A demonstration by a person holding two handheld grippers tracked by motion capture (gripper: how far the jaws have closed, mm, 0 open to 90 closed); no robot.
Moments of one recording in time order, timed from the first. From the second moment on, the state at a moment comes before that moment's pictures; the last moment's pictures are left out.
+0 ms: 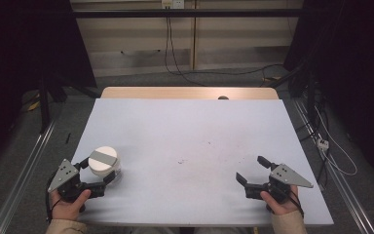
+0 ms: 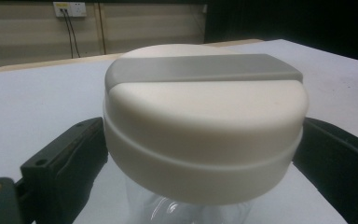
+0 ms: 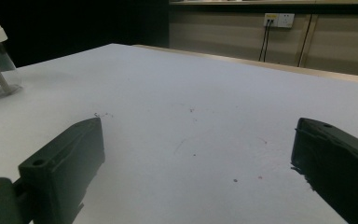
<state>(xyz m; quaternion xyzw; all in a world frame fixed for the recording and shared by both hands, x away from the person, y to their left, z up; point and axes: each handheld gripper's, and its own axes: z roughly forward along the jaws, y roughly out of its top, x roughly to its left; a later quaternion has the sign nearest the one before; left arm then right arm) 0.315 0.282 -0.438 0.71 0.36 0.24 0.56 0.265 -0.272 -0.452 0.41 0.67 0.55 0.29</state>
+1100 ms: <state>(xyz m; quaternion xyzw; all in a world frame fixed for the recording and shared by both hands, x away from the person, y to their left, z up) 0.329 0.265 -0.449 0.75 0.37 0.23 0.50 0.263 -0.272 -0.451 0.40 0.67 0.55 0.30</state>
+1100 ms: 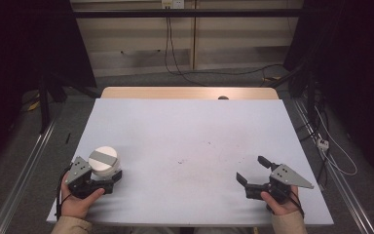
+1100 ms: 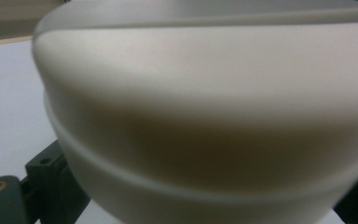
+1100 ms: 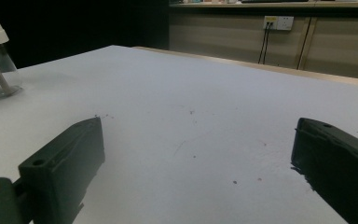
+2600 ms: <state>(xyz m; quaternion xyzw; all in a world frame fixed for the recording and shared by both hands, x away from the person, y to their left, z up) 0.355 0.216 -0.427 0.72 0.33 0.23 0.57 0.267 -0.269 -0.451 0.40 0.67 0.56 0.30</state>
